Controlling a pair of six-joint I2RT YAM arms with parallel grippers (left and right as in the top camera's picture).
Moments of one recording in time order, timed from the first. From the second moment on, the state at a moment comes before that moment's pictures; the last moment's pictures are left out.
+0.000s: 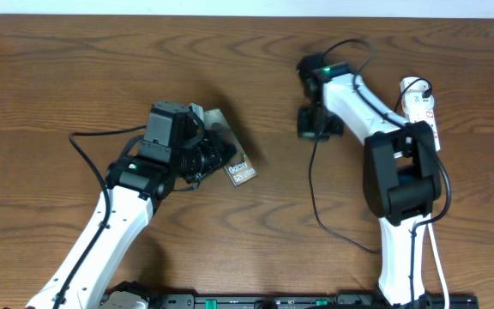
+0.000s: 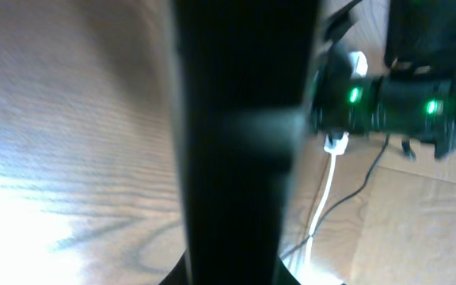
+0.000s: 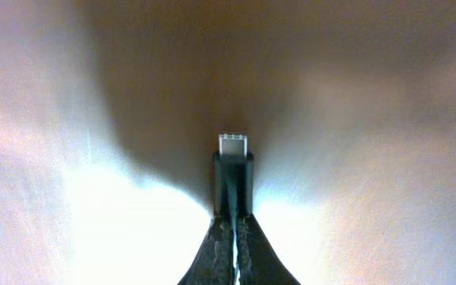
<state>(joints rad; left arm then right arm) -0.31 1.28 0.91 -0.50 0.49 -0.87 0.34 2.25 1.71 -1.13 0.03 0.40</state>
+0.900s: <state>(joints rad) -0.10 1.28 0.91 -0.58 0.57 -0.74 0.48 2.25 1.69 -1.23 -0.06 0.40</state>
